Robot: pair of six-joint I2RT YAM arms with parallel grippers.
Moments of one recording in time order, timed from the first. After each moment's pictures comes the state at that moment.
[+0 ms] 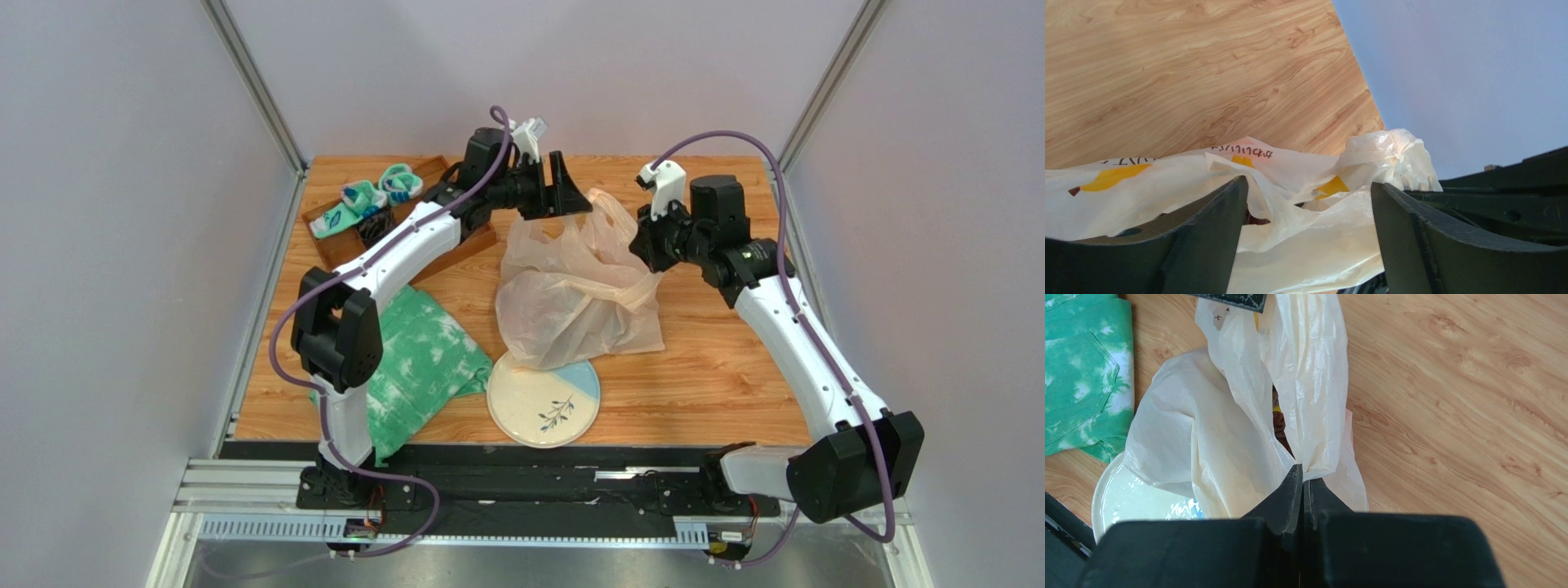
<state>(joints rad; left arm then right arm) -0.54 1.92 1.73 -0.20 0.51 -0.63 0.29 1.28 1.25 -0.56 -0.30 -0.15</state>
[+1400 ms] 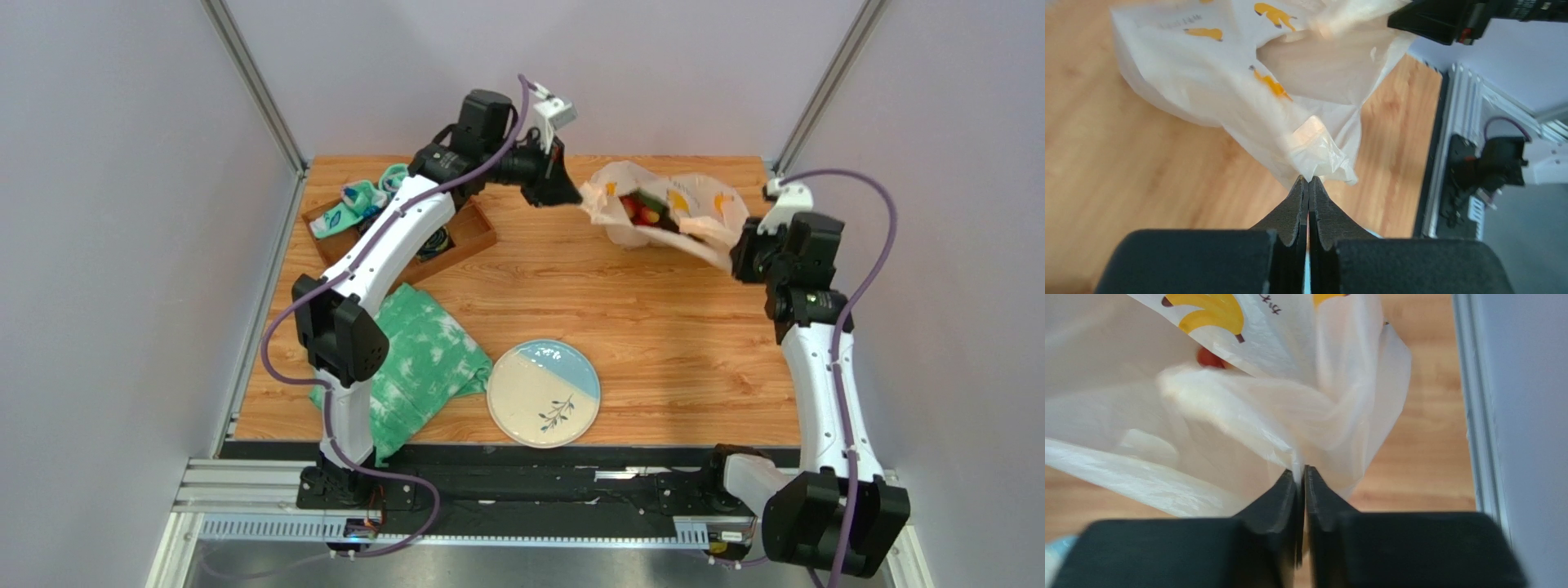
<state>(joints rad) -0.54 1.96 2.11 -0.56 0.75 -0.01 -0.17 1.08 1.05 -0.37 -0.19 -0.02</state>
